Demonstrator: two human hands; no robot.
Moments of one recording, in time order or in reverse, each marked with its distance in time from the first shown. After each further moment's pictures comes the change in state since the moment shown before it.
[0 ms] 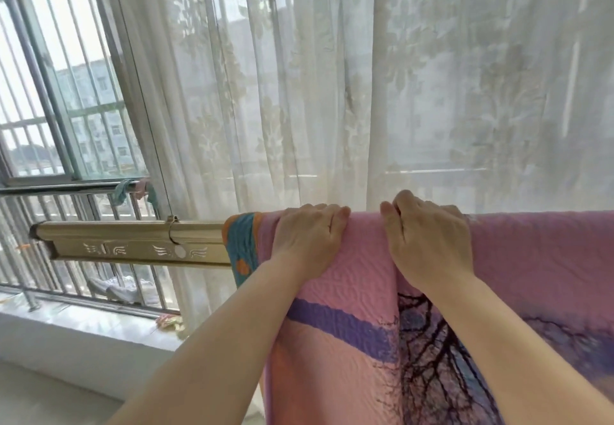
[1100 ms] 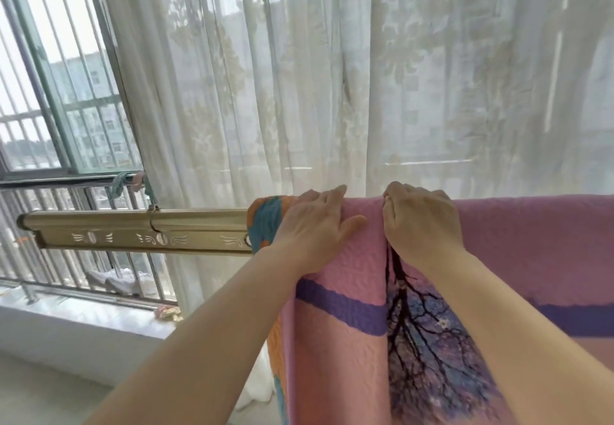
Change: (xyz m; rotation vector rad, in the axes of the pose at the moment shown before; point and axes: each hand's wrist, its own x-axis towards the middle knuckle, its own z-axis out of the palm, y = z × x) left_hand -0.016 0.027 -0.012 -0.028 -0.126 0.061; right_hand -0.001 0.015 -0.015 -0.103 -0.140 -0.069
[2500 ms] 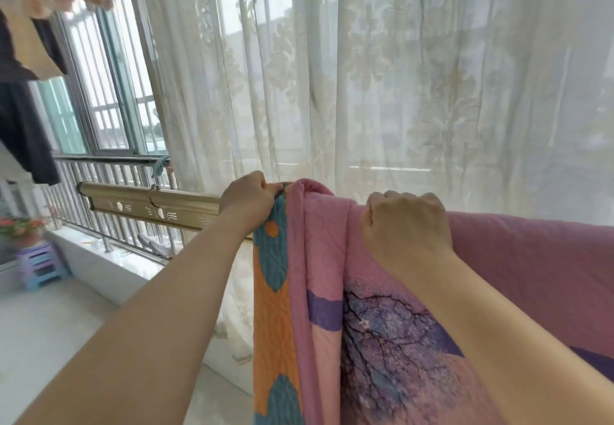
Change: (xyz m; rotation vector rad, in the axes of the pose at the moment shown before) left_hand 0.046 0.090 0.003 -0.057 0.283 -0.711; right_hand -0.015 0.155 -0.056 0.003 -0.052 -0.236
